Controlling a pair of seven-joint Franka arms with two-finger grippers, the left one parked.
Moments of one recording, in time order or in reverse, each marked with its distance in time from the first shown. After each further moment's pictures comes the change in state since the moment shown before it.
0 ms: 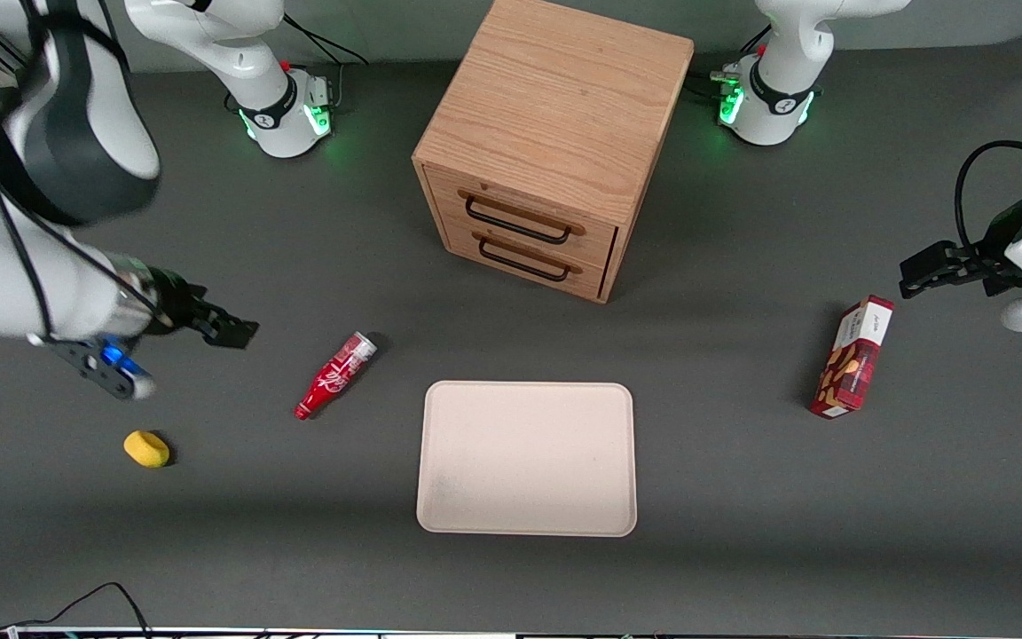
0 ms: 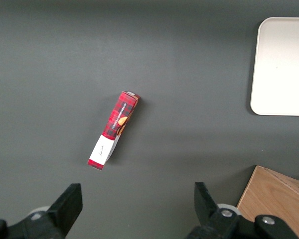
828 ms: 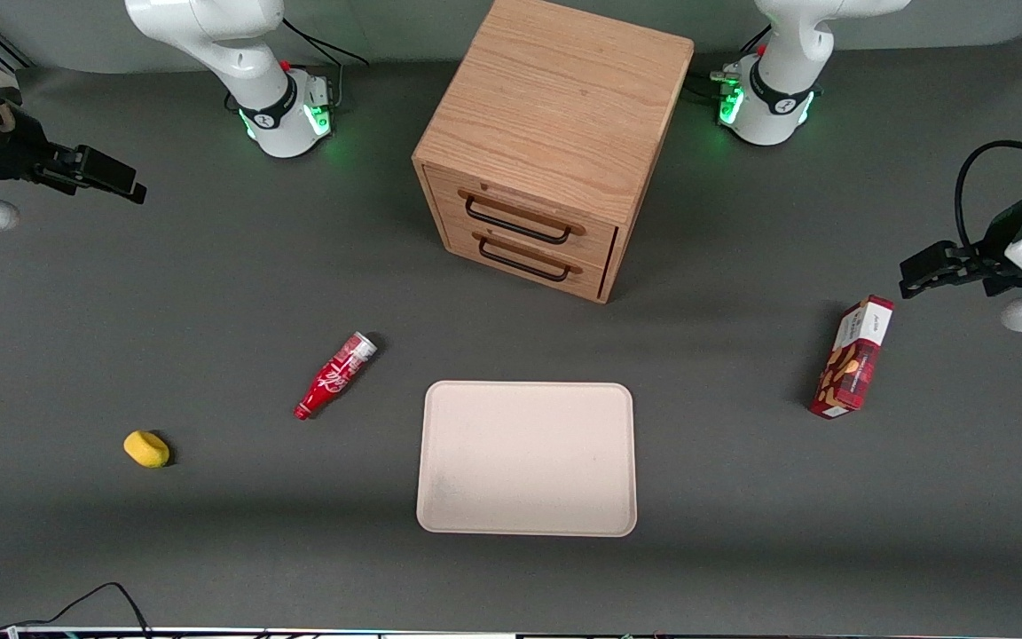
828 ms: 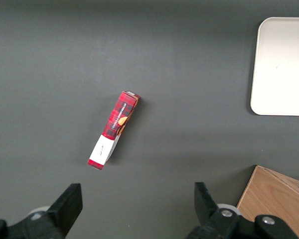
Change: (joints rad) arm -0.031 -0.470 -0.106 -0.163 -0.012 -0.172 -0.554
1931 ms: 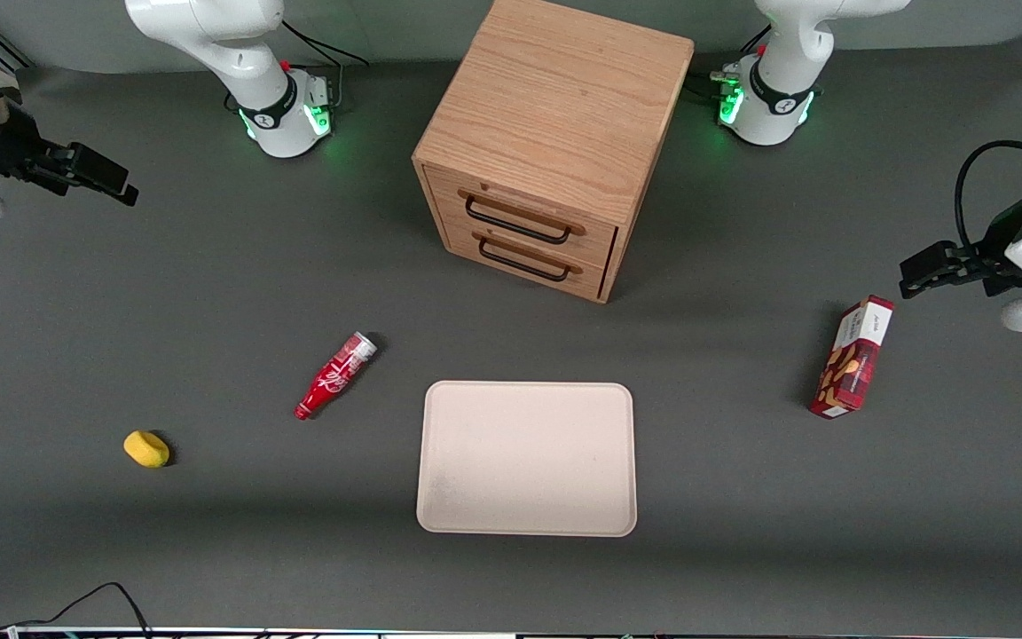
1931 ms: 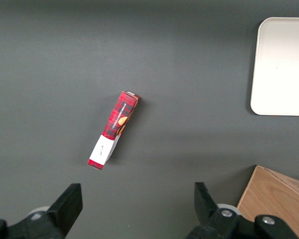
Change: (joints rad) arm -0.004 -0.052 -0.005 -0.071 -0.030 0.055 -0.018
